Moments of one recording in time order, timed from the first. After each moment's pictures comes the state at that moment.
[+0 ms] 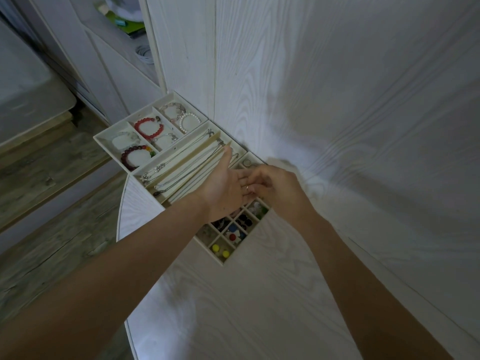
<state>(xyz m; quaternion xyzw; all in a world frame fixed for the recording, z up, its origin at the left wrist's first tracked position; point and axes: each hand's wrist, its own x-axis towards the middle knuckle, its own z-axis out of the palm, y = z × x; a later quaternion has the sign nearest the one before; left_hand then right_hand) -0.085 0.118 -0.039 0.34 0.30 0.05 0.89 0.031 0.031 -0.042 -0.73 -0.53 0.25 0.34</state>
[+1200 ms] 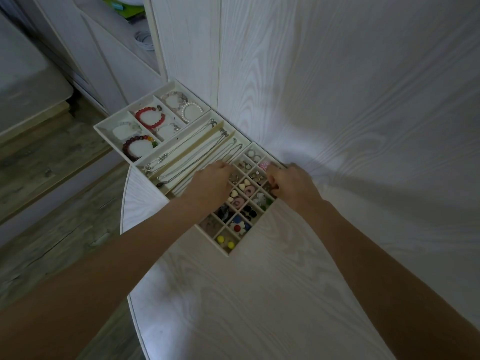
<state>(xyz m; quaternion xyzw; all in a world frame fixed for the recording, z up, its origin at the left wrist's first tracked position) -0.111 0.133 -0.070 0.91 0.34 -0.01 0.26 0.055 0.031 -0.067 -0.79 -0.60 0.11 -0.03</state>
